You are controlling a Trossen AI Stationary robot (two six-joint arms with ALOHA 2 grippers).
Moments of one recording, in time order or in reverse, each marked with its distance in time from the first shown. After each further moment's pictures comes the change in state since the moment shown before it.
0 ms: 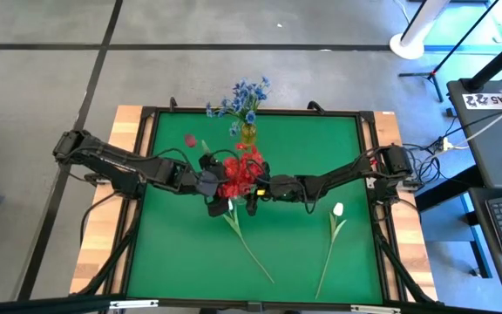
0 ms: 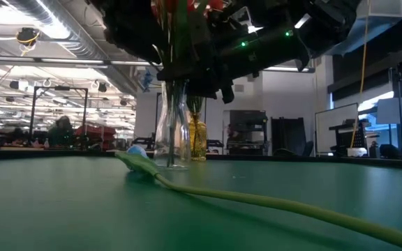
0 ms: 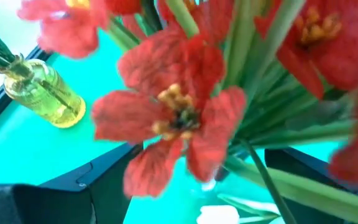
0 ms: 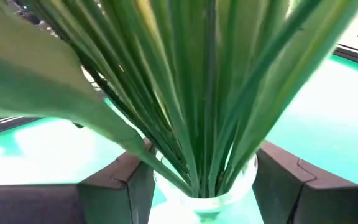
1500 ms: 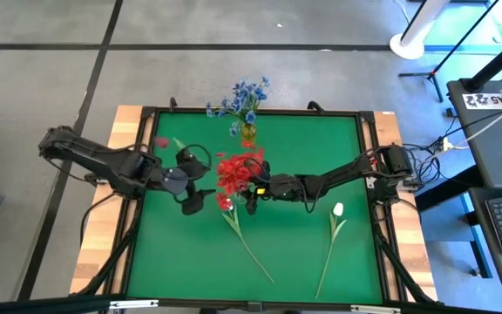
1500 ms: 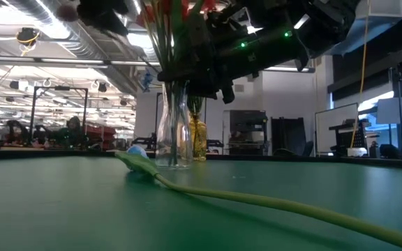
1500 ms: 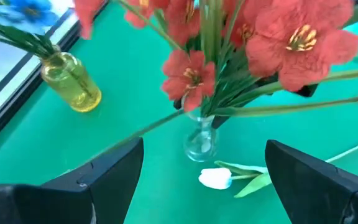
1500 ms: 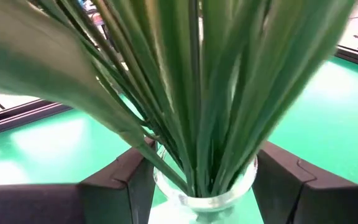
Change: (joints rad) left arm -0.090 -0.248 0.000 -0.232 -0.029 -0.069; right arm 0.000 -0.002 0.000 -0.006 0.002 0.004
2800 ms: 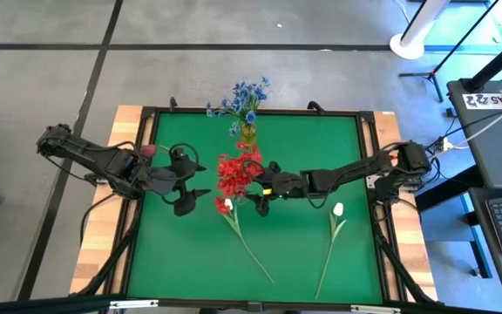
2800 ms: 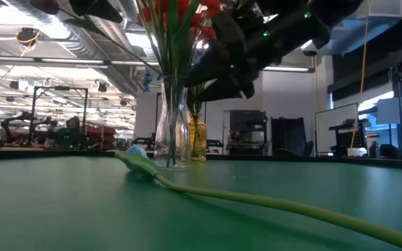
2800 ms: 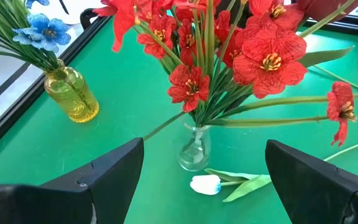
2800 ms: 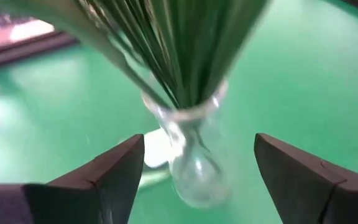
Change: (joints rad) left arm -0.054 -0.070 0.000 -0.003 -0.042 -0.020; right arm 0.000 -0.160 0.000 -0.409 -0.082 0.033
